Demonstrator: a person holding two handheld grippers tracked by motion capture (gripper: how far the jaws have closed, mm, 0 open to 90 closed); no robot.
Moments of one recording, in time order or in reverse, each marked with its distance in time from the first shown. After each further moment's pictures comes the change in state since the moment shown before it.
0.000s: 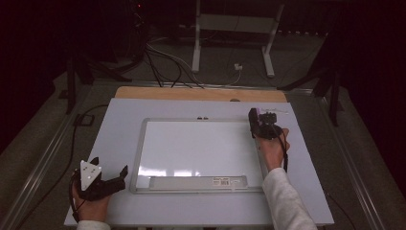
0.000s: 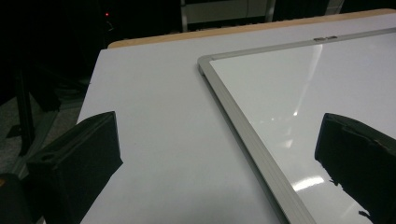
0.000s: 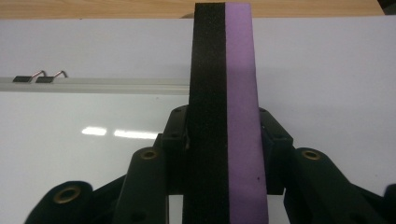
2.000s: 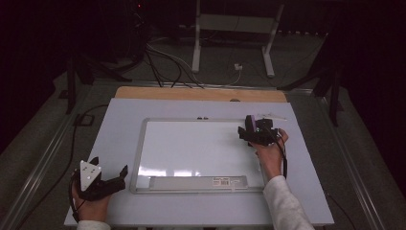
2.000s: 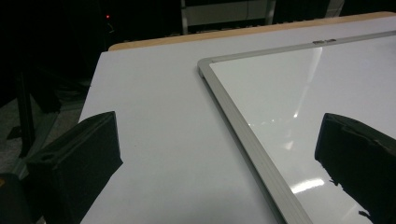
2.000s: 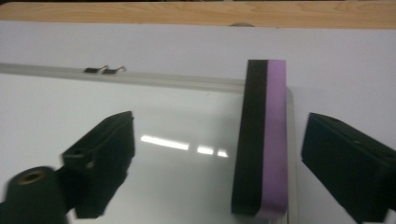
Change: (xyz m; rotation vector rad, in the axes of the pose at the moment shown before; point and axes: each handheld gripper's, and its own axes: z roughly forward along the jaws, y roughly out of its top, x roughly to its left) left arm 0.000 0.001 -0.002 -0.009 0.001 -0.002; right arm 0.015 -0.016 -0.017 -0.067 0.149 -0.058
